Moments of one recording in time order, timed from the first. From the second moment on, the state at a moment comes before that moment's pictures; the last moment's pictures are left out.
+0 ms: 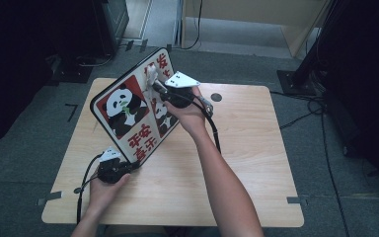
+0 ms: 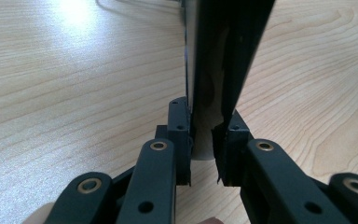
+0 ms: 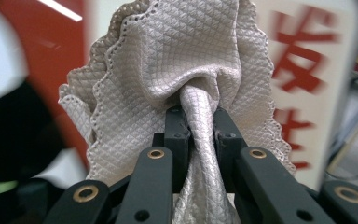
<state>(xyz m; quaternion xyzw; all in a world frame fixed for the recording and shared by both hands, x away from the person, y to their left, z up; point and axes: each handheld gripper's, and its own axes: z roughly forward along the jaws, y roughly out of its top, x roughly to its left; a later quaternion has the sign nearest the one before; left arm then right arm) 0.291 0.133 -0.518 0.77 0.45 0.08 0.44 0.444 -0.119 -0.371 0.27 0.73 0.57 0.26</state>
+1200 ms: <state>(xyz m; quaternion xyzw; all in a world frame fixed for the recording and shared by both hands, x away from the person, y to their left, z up) 0.291 0.133 -0.518 0.78 0.45 0.07 0.44 0.465 -0.145 -0.416 0.35 0.71 0.55 0.26</state>
